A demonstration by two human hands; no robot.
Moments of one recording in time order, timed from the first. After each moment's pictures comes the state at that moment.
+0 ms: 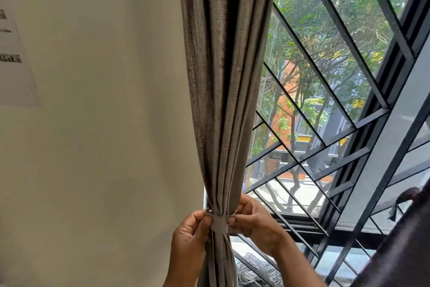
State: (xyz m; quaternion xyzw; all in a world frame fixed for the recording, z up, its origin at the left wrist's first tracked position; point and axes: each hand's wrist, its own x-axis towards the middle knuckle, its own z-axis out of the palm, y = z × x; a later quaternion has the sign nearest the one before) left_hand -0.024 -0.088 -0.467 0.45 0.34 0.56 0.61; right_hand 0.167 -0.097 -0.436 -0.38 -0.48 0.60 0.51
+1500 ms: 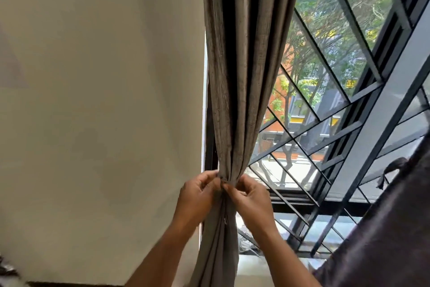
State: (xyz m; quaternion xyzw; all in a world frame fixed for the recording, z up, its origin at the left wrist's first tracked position) left_hand -0.023 -0.070 -0.429 0.64 0.39 0.44 0.51; right_hand 0.124 -0.134 -0.432 -0.59 -0.47 0.28 0.60
